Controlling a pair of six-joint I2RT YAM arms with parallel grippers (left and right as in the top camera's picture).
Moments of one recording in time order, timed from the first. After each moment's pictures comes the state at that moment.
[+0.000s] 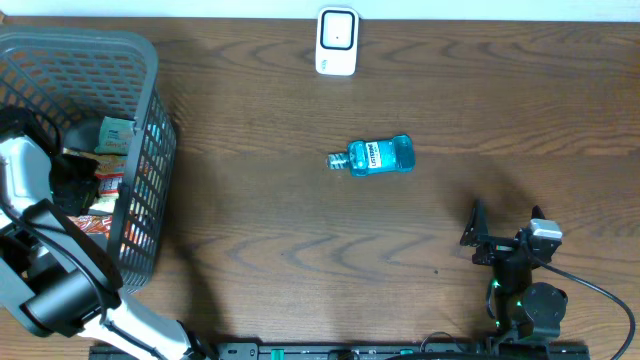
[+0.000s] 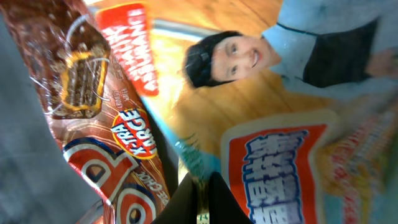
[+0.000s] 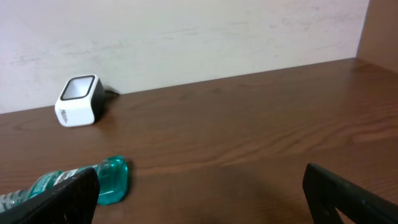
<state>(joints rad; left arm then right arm) 0.62 1.90 1.43 -1.02 0.01 -0.75 -0.06 0.01 0.01 -0.07 0.01 0.15</state>
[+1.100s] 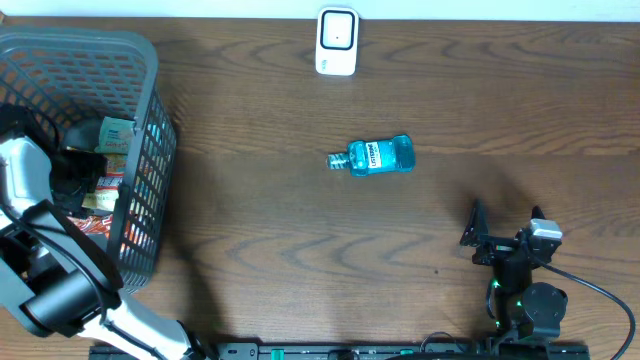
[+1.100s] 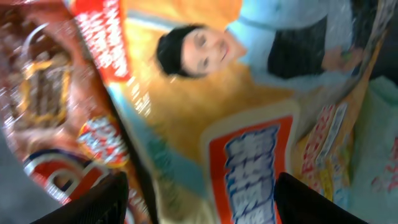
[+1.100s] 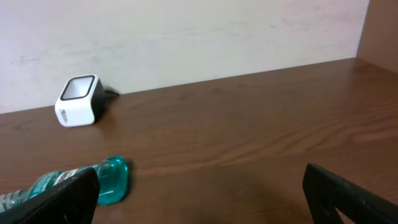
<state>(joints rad) 0.62 1.90 1.41 -0.96 0.06 -0.74 -0.06 0.01 0.01 -0.07 0.01 0.15</state>
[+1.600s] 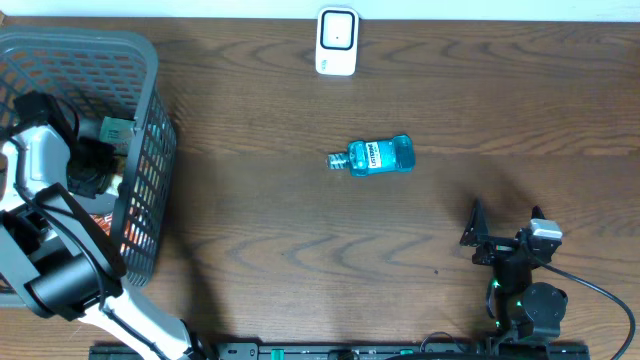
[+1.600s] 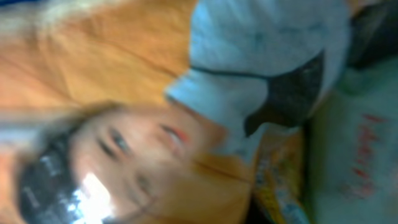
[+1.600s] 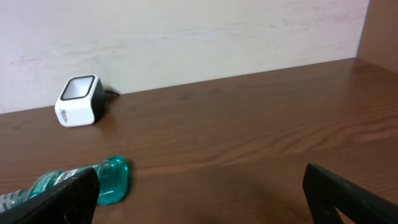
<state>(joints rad) 0.53 1.97 1.44 -0.90 0.06 -0.74 -0.06 0.01 0.01 -0.07 0.01 0.15</state>
